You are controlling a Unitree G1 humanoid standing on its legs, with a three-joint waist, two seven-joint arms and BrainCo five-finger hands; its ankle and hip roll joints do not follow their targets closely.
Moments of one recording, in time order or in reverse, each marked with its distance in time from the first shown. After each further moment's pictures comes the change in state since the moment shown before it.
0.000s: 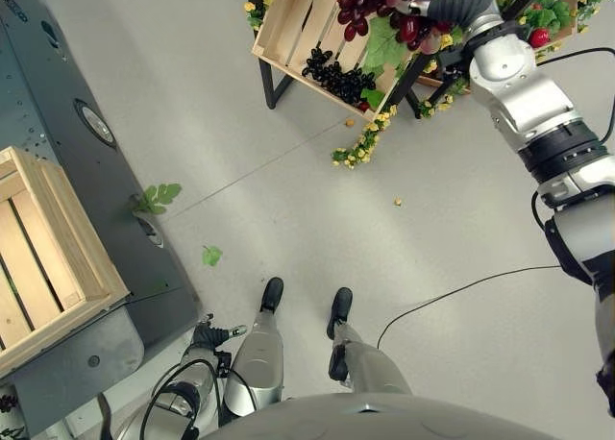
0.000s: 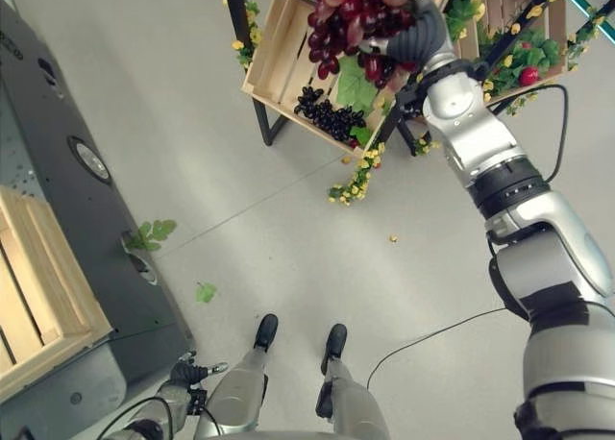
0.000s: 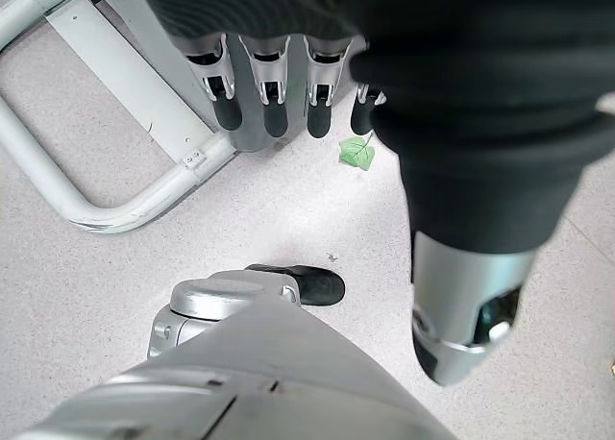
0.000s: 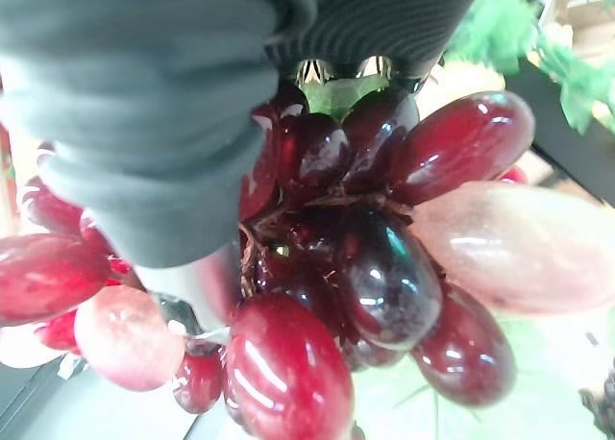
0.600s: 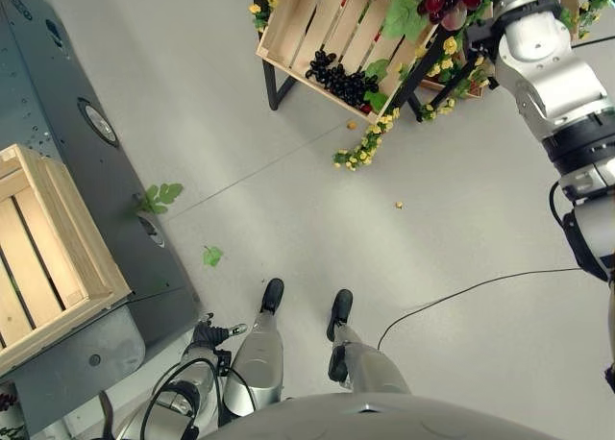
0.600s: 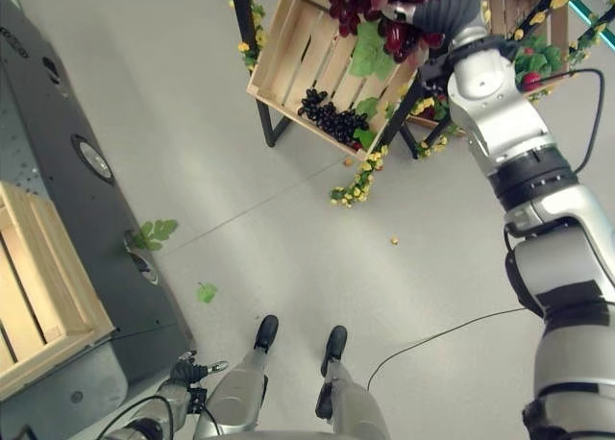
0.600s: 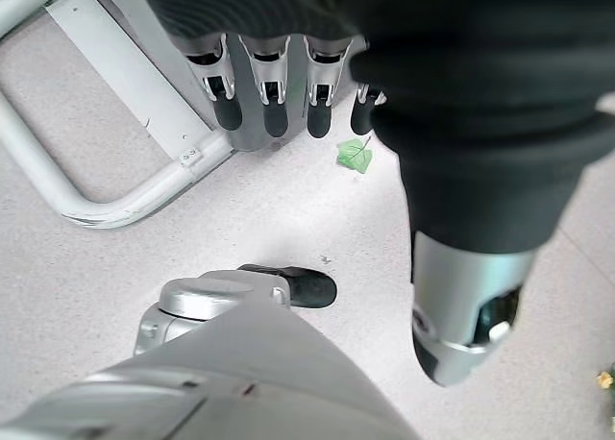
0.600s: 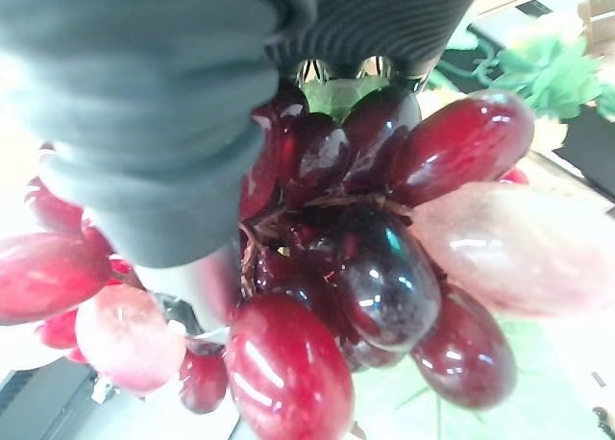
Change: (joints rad) left arm -0.016 0.006 -0.015 0.008 -0.037 -0.001 -0.010; right arm 0.129 -0.079 -0.096 -0.169 0.036 -0.005 -0.013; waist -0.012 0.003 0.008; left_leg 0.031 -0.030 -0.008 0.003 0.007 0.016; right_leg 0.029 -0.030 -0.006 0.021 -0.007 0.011
